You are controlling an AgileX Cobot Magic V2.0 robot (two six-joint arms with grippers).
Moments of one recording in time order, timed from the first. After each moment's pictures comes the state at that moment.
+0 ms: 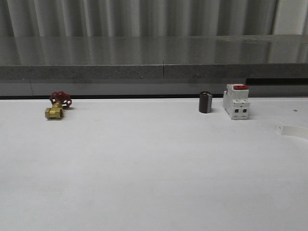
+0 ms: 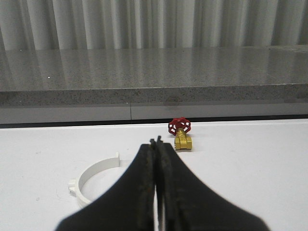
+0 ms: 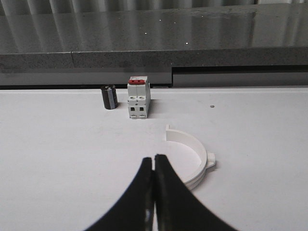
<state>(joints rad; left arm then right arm) -0.09 -0.01 0.00 0.03 0.08 -0.07 0.07 -0.01 0.03 0.02 0.17 0.07</state>
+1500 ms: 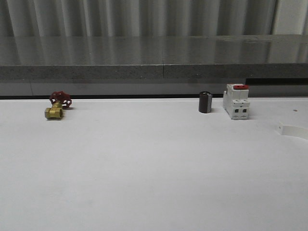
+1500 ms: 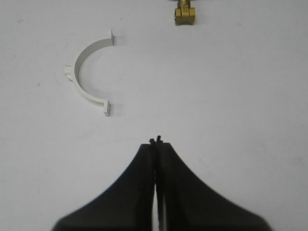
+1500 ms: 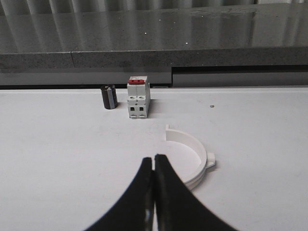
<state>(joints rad) -0.09 0.81 -0.80 0.01 0.89 -0.07 0.07 -0.01 0.03 0.02 0.17 0.07</state>
